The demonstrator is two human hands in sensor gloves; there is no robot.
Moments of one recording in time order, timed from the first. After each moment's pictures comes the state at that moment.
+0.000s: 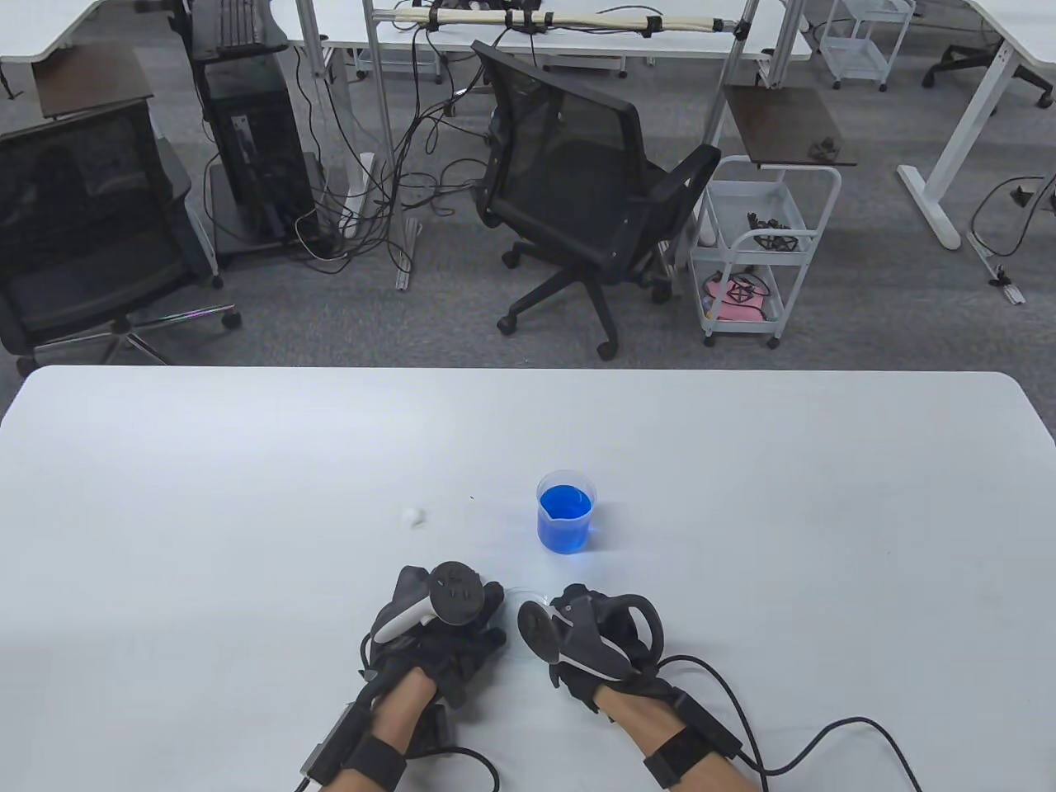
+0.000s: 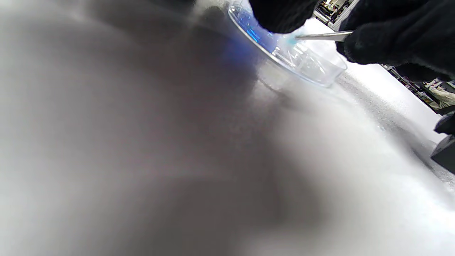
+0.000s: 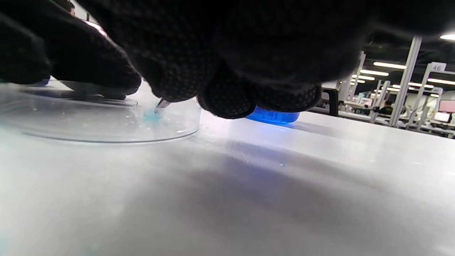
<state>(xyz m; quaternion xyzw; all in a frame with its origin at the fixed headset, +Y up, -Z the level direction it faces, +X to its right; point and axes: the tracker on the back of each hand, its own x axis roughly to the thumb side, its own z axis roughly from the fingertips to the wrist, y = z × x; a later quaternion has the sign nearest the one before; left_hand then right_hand) -0.150 -0.801 -0.412 -0.26 -0.19 0.17 0.93 0.022 -0.777 -0.387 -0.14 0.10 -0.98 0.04</state>
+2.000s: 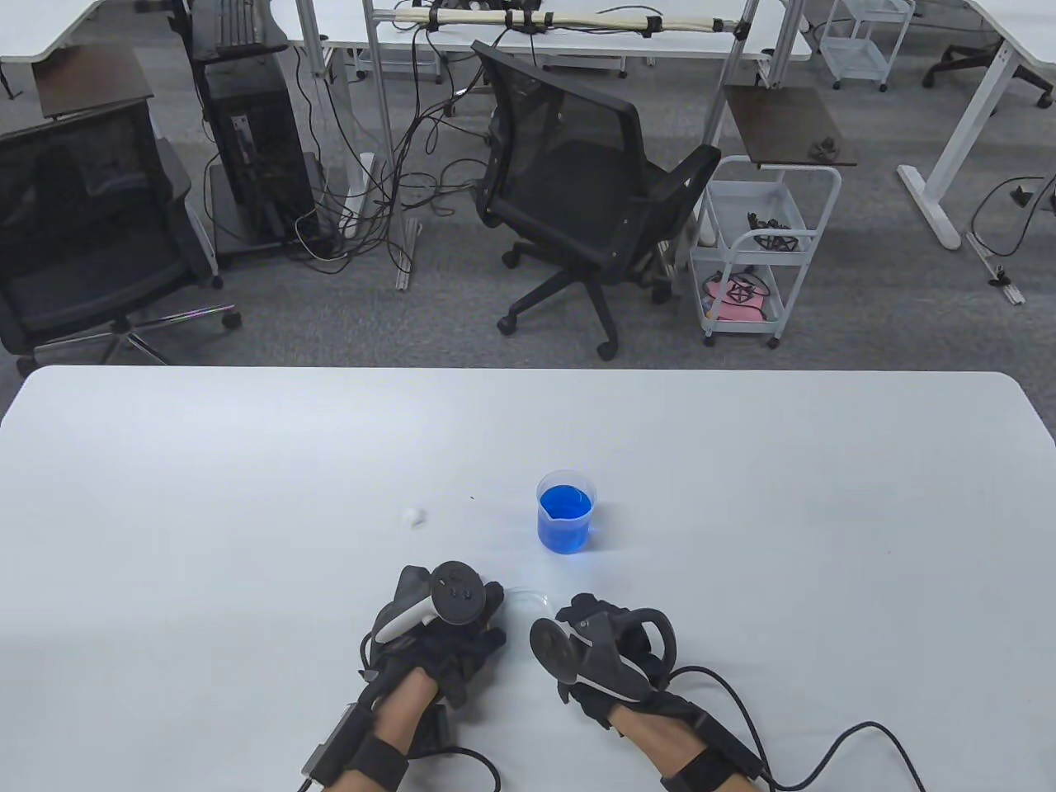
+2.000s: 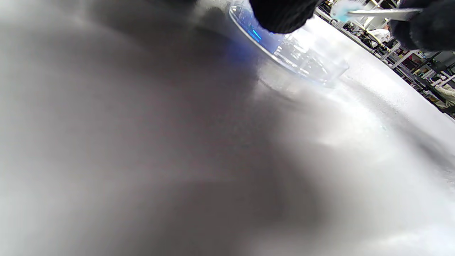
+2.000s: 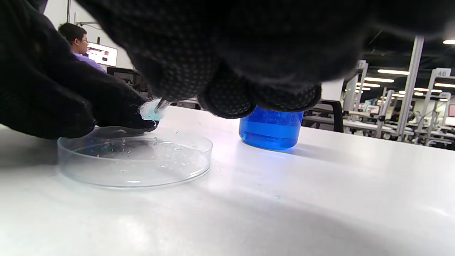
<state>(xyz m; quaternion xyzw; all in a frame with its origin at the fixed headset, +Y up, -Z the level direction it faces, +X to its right) -0.150 -0.799 -0.412 -0.26 -0.18 0.16 0.94 0.031 -0.758 -0.362 -0.16 0.12 -0.98 0.01</state>
